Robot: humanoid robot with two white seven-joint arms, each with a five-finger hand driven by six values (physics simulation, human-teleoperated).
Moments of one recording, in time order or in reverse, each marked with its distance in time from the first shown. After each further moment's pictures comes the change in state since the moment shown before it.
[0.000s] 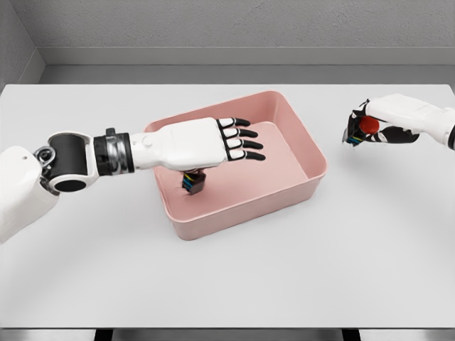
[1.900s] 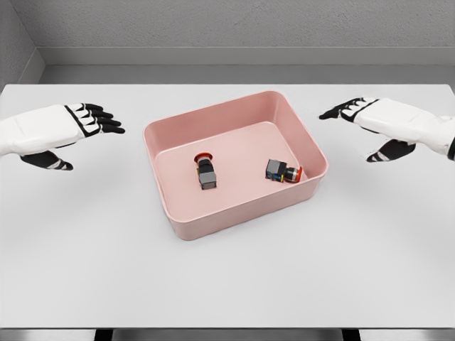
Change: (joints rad) left arm 0.058 0.526 0.015 0.062 0.416 0.000 0.005; right arm 0.095 -0.012 -0.094 -0.092 -0.004 -0.126 0.000
